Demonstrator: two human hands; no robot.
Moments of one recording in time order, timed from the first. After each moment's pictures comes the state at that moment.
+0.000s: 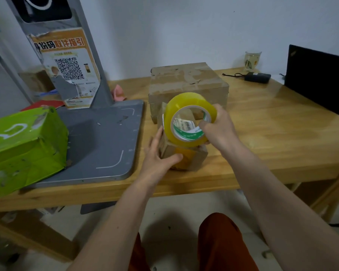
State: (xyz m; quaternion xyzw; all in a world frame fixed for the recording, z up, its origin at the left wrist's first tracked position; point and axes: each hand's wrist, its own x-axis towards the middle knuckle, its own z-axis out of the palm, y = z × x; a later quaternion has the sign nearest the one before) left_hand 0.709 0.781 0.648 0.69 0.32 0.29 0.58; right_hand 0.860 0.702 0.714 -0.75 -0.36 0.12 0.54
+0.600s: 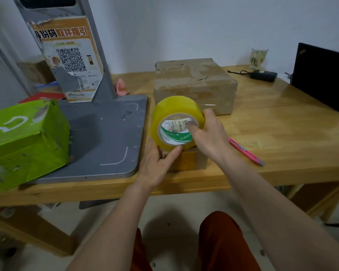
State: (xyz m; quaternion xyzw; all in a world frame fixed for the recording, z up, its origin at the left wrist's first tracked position) left_hand 0.703 0.811 0.618 0.77 0.28 0.36 0.45; right_hand 0.827 0.721 0.702 -0.76 -0.41 0.10 0.50
